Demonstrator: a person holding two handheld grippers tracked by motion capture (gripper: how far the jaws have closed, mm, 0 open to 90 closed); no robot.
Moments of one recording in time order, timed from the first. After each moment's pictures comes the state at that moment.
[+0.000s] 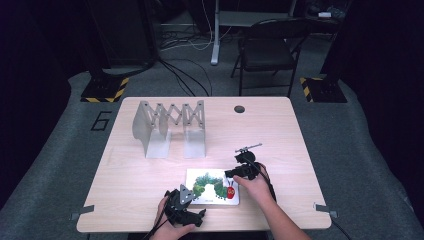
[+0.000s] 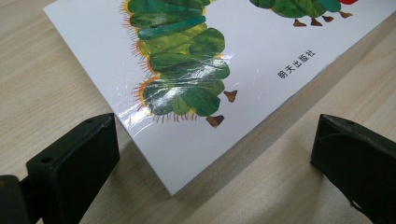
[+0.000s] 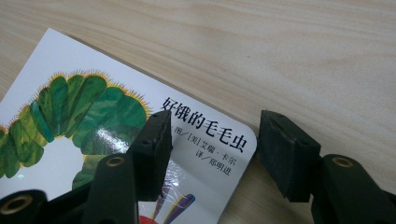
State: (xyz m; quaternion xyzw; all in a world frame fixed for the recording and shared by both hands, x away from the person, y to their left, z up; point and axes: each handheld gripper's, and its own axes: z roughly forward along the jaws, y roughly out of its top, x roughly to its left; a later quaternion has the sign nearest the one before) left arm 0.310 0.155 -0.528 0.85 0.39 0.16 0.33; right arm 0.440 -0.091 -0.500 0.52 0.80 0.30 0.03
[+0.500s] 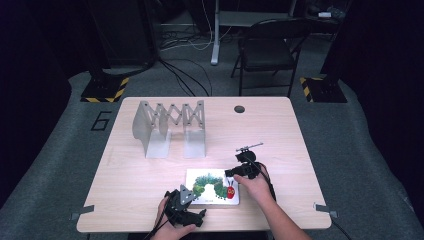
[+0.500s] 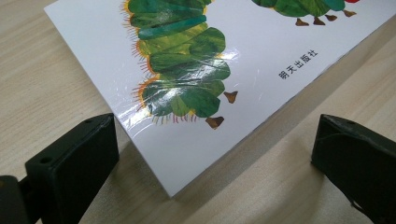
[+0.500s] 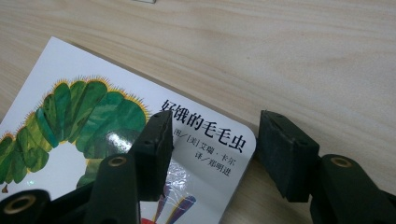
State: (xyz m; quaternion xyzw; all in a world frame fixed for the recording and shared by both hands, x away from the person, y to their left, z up) left arm 0.308 0.153 -0.529 0.84 0.40 0.17 0.33; right arm 0.441 -0.091 -0.498 0.53 0.79 0.31 0.02
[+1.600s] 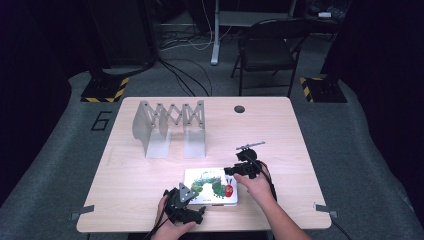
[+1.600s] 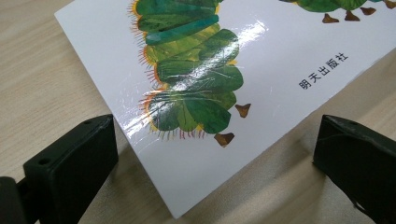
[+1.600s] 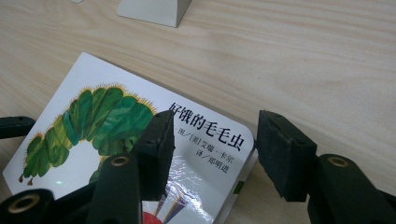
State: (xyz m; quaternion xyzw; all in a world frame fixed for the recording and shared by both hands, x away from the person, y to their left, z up) left arm 0.314 0.154 -0.529 0.83 0.41 0.17 0.33; right arm 0.433 -0.091 -0.479 0.51 0.79 0.33 0.03
